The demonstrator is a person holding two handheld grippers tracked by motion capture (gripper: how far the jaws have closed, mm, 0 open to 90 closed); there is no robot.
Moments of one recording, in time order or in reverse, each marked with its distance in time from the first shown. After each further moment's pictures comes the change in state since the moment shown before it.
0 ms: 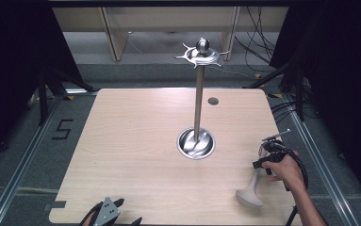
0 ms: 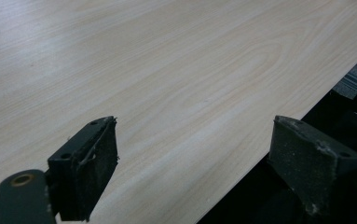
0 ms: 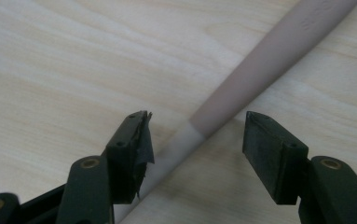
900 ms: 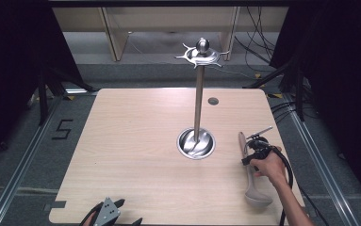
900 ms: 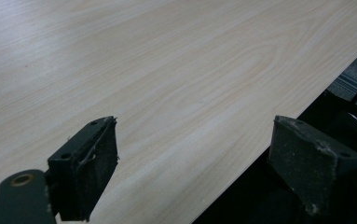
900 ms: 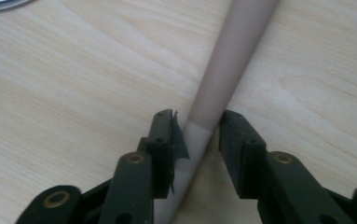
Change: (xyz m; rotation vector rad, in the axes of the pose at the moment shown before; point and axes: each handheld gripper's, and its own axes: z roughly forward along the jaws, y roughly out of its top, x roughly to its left) left arm 0.000 0.001 -0.001 0.006 -0.009 0.015; right arm 0.031 0.021 0.019 -0.019 0.017 -0.122
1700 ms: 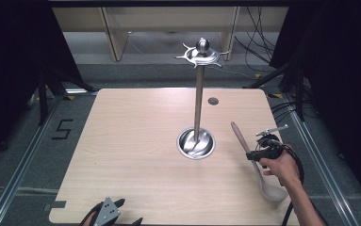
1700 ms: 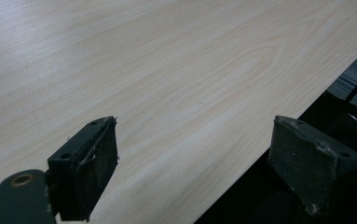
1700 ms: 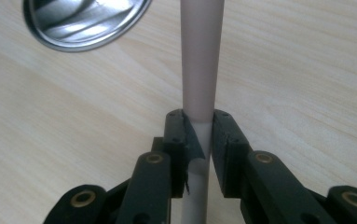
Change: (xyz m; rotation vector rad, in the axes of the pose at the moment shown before) left arm 0.001 0.000 0.000 -0.002 0.005 0.003; right arm -0.009 -0.013 -0.043 -0.191 0.111 -0.087
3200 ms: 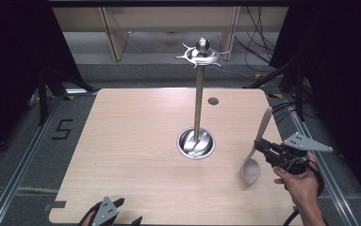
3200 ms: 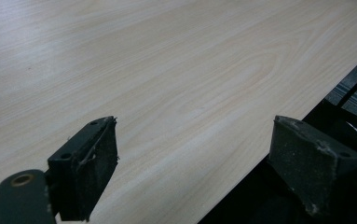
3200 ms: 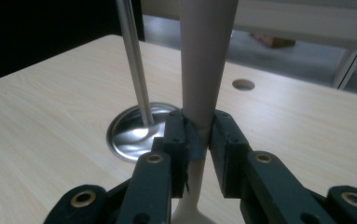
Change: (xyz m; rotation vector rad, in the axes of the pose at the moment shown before) left arm 0.000 0.000 -0.001 -0.039 -0.017 -0.047; right arm 0.037 -0.031 -0.077 -0.634 0.021 -0.162
